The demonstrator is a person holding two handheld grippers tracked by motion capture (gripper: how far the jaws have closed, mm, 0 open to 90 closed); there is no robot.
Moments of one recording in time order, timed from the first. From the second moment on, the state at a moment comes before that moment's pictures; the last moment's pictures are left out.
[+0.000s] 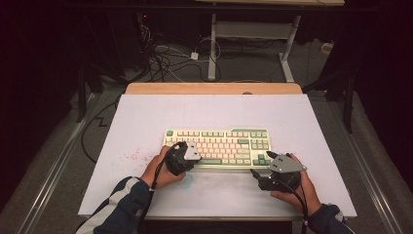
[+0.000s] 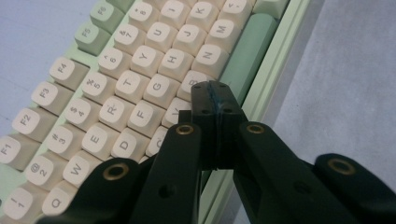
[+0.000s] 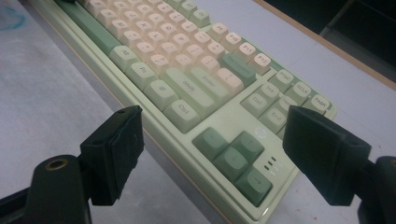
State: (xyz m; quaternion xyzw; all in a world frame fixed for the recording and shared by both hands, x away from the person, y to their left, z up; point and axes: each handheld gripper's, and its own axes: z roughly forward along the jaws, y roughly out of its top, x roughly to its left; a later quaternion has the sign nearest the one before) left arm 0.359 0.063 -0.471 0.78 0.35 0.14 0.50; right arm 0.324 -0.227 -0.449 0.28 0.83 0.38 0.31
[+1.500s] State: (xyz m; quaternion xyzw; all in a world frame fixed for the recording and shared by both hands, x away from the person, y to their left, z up) left arm 0.329 0.160 -0.467 0.69 0.41 0.26 0.55; right arm 0.329 -0.244 -0.442 0.31 0.81 0.40 0.30
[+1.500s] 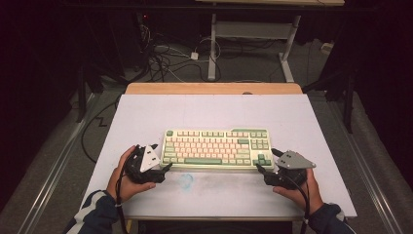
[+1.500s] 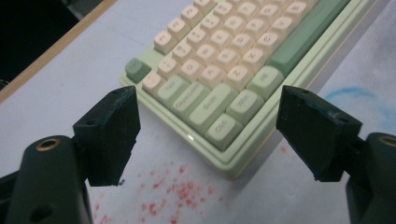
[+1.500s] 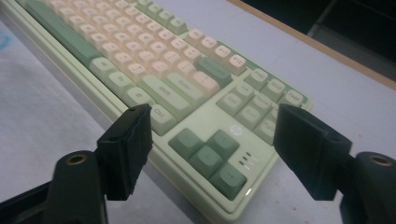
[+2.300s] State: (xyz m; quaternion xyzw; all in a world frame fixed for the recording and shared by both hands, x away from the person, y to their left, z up) left arm 0.327 0.175 -0.479 0.69 0.43 0.26 0.52; right arm 0.383 -0.206 -0.437 0.27 0.86 0.36 0.22
